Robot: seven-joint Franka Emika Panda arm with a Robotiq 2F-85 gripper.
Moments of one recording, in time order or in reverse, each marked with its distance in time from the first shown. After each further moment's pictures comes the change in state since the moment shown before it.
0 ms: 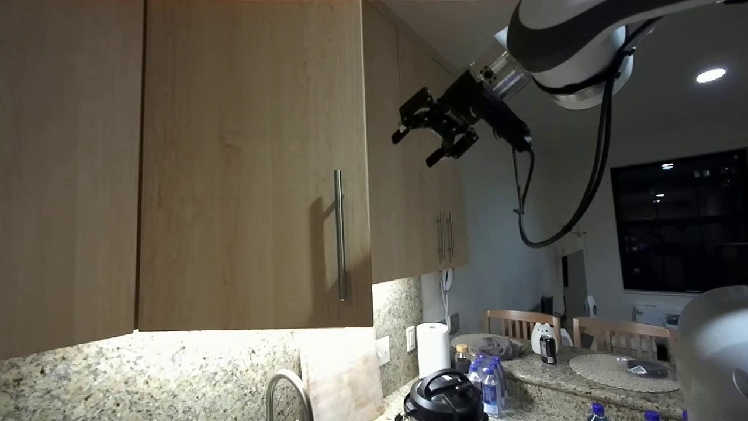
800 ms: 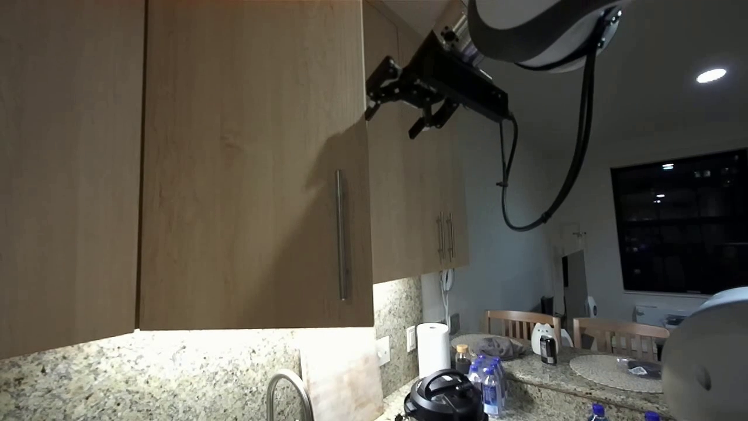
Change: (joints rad) arm -0.154 -0.001 0.276 0.046 -0.112 0.055 0.255
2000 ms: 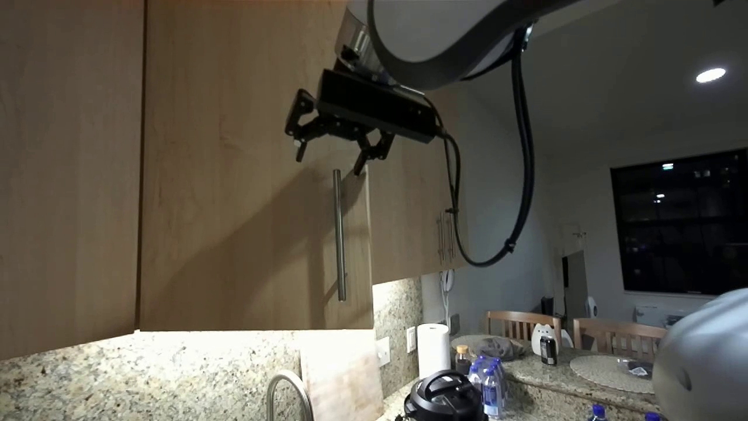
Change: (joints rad) arm -0.060 0.147 0.317 0.089 -0.018 -0.123 0.321
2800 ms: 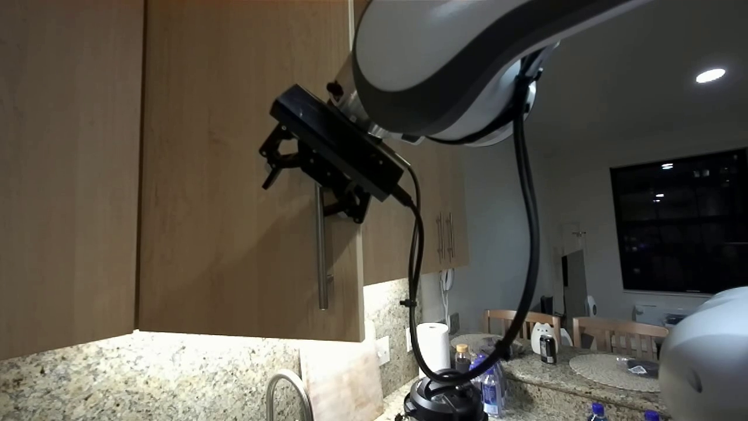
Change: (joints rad) arm 0.042 0.001 0.100 -0.165 0.437 0.230 0.197
